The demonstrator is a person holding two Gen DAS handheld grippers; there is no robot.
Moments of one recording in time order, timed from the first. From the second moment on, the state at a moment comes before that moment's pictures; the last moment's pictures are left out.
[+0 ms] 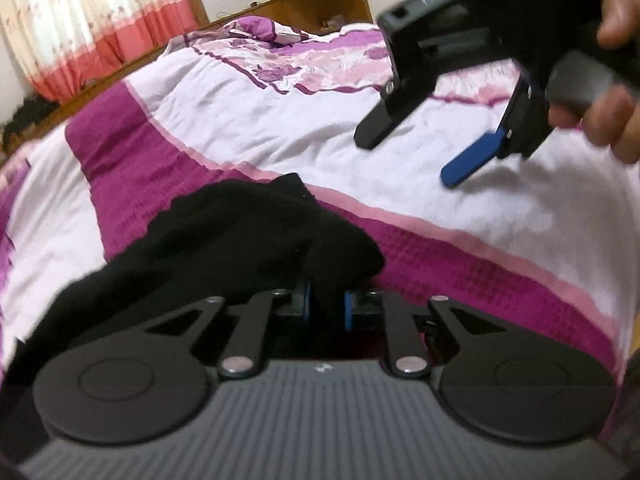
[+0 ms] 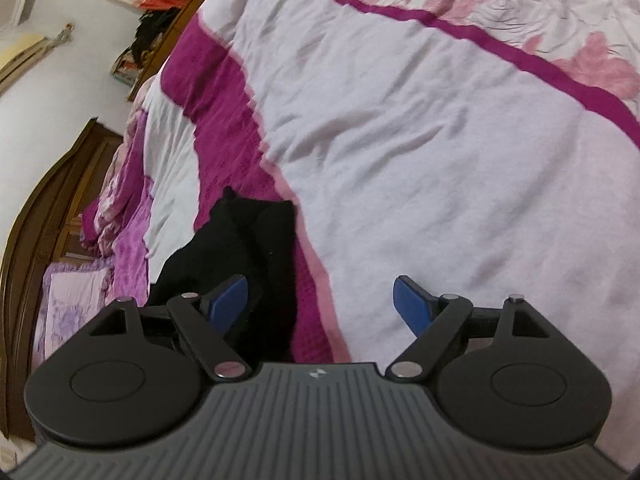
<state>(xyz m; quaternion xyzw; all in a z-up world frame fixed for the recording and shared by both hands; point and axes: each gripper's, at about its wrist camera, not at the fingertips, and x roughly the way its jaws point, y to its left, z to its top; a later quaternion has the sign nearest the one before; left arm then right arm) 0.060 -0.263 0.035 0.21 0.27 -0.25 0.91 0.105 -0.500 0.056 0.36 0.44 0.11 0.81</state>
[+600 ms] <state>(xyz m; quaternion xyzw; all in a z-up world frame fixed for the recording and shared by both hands) 0.057 -0.243 0.034 0.13 0.26 -0.29 0.91 0.195 -0.438 0.015 0.37 0.41 0.22 0.81</state>
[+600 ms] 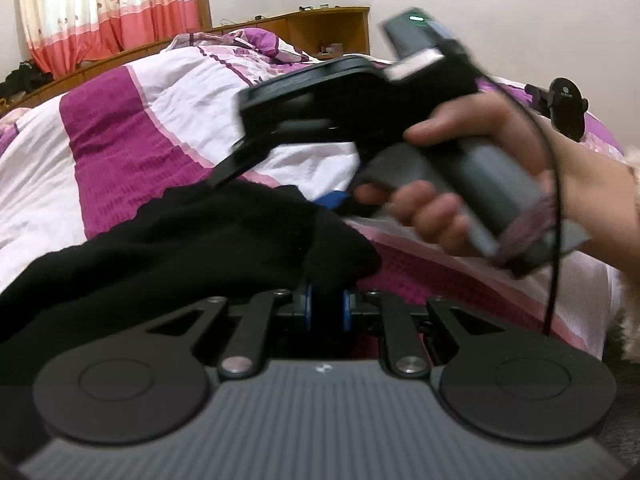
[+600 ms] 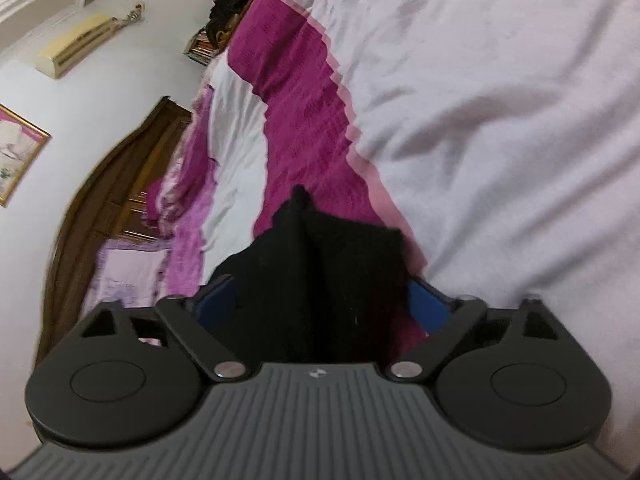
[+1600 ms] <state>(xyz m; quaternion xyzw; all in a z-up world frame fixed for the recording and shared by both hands) 0.051 -0.124 0.121 0.00 0.22 -0.26 0.94 0.205 -0.310 0.116 0.23 0.33 0.25 0.88</state>
